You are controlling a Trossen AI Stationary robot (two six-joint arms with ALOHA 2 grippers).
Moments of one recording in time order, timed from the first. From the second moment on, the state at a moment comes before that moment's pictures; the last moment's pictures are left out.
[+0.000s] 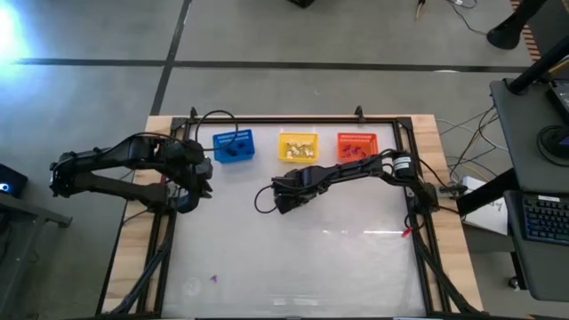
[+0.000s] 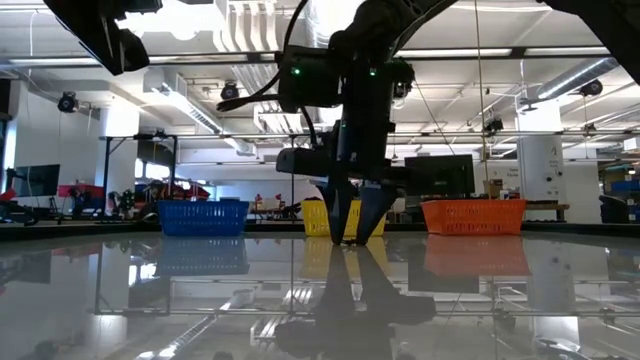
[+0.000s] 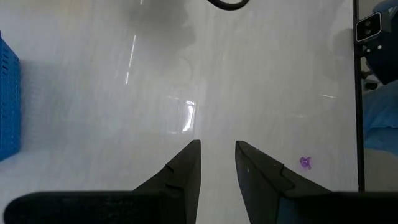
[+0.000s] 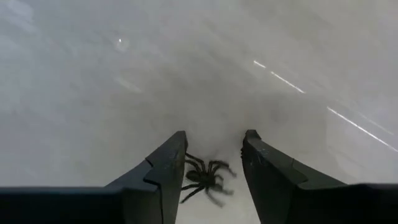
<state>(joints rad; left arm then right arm) 0.12 0.92 1.05 -1.19 0.23 -0.09 -0.02 2.16 1.58 -0.81 0.05 1.03</state>
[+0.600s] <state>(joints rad) 0.12 0.92 1.05 -1.19 0.23 -0.09 0.01 2.14 1.61 -0.95 -0.01 1.05</state>
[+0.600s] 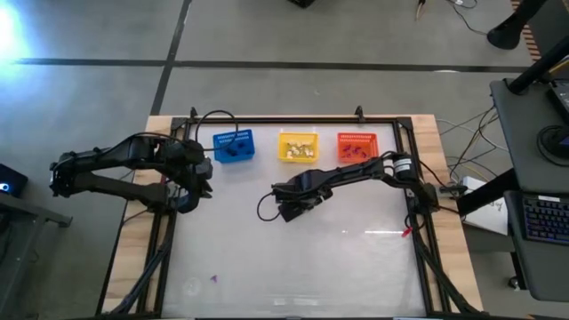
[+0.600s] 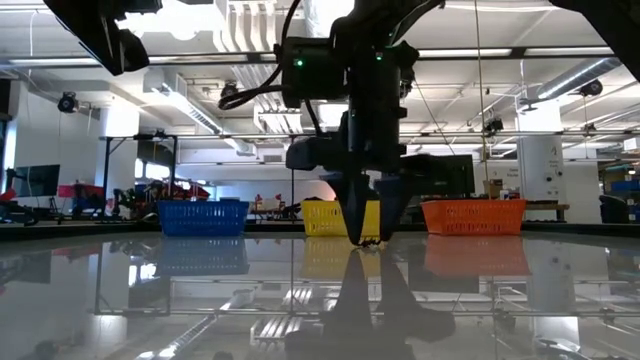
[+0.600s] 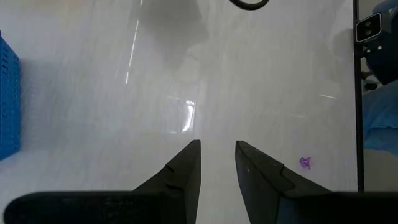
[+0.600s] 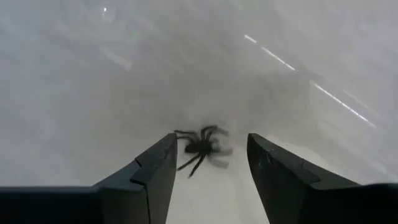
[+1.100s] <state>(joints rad) 0.12 0.92 1.05 -1.18 0.22 -0.09 0.01 2.14 1.55 -0.89 0.03 1.04</state>
